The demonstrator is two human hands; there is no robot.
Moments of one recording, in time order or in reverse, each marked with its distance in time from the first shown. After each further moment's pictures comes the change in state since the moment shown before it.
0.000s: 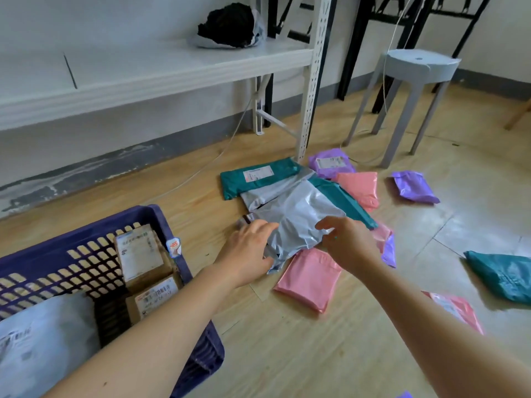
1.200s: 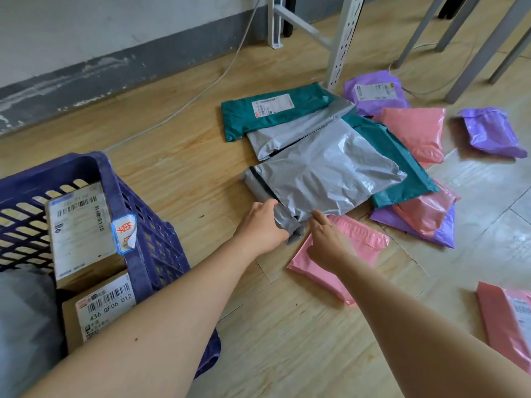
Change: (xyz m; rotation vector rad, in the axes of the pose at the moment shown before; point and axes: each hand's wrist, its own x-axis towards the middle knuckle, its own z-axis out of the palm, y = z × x) left_hand 0.116 -0.072 0.119 -0.416 -0.189 -0.440; right_hand 0.093 0.056 0.196 -0.265 -0.435 -0.163
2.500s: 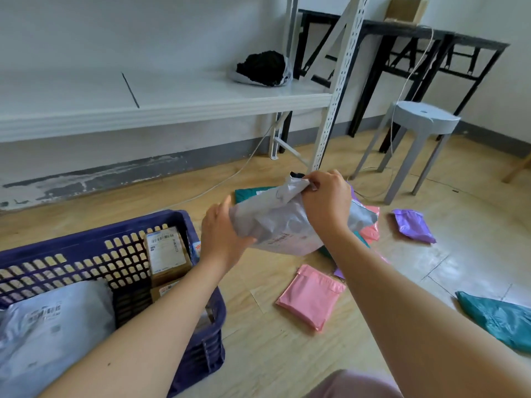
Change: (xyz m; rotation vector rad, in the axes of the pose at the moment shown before) left_hand -0.203 0.026 -0.119 -0.268 0.635 0.165; right_hand -0.169 -0.143 -0.239 0.461 0.905 0.085
